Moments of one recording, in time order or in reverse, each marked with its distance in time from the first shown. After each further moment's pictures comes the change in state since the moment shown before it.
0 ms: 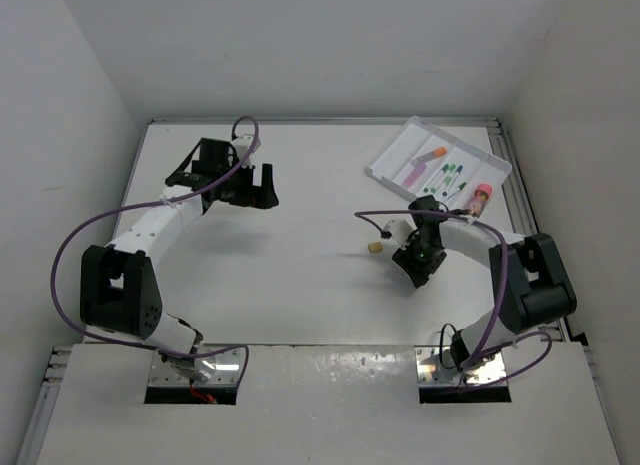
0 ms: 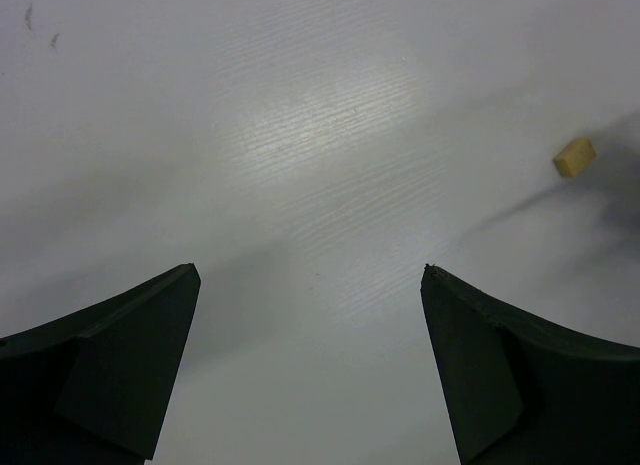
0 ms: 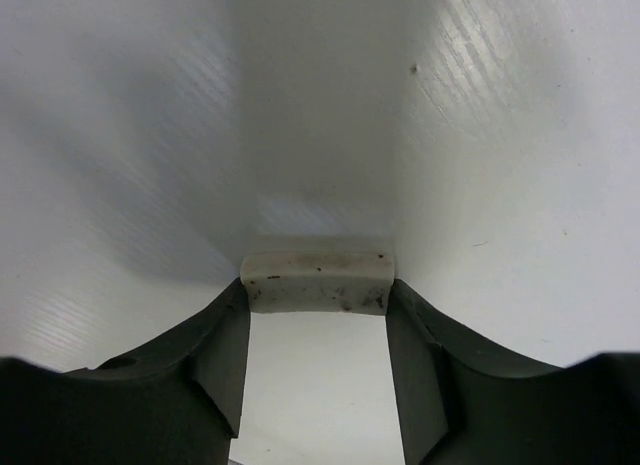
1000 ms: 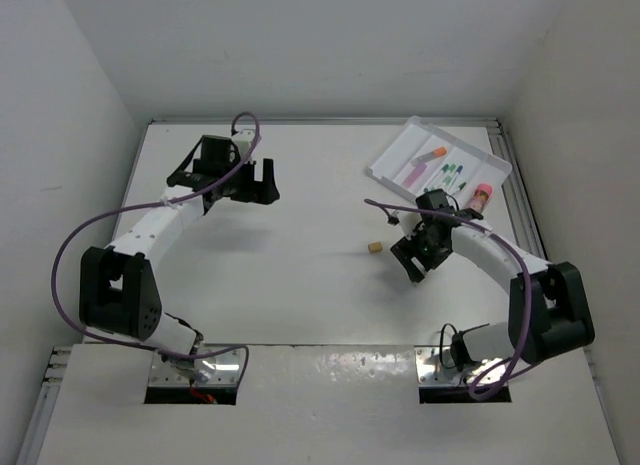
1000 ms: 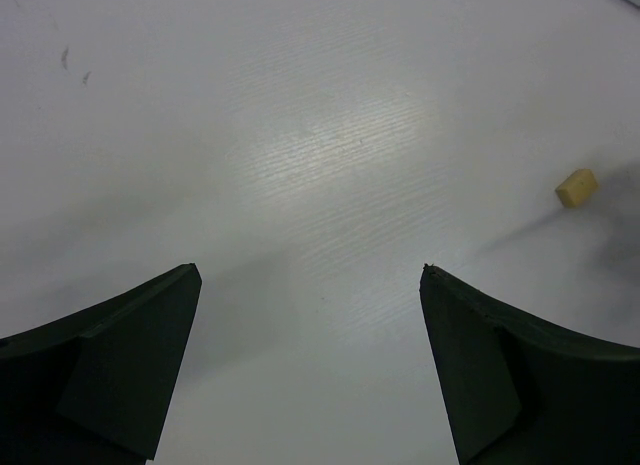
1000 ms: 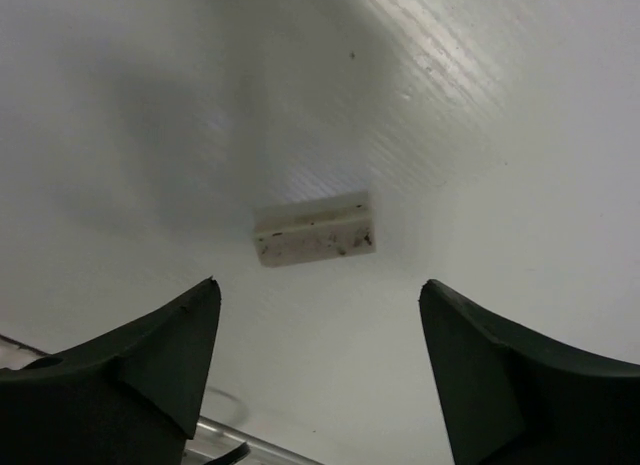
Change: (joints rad) left arm -0.023 -0.005 0.007 0.049 -0.051 -0.018; right arm 0.006 -0.180 0.028 -0.084 0.001 0.170
